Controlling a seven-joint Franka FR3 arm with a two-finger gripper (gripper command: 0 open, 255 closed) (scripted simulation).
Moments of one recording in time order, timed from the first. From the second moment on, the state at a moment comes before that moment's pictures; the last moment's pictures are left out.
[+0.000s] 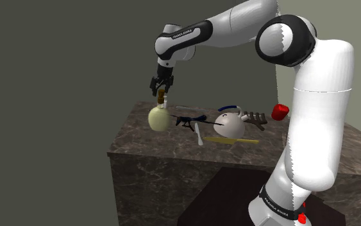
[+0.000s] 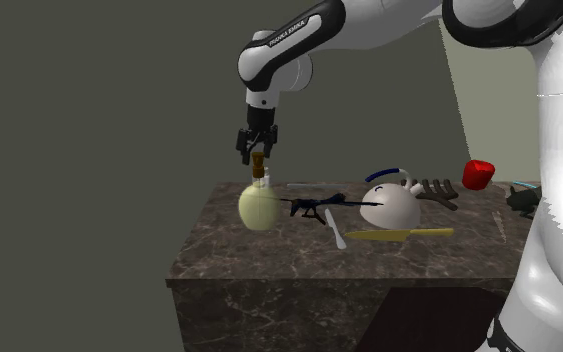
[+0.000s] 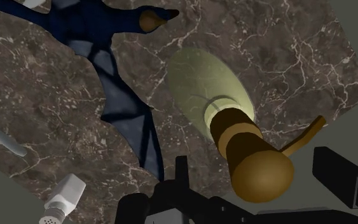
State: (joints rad) arm 0.03 0.29 -0.12 -1.70 0.12 2.11 -0.20
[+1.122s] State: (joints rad) arm 0.03 0.28 -0.12 -1.68 0.12 2.07 -0.20
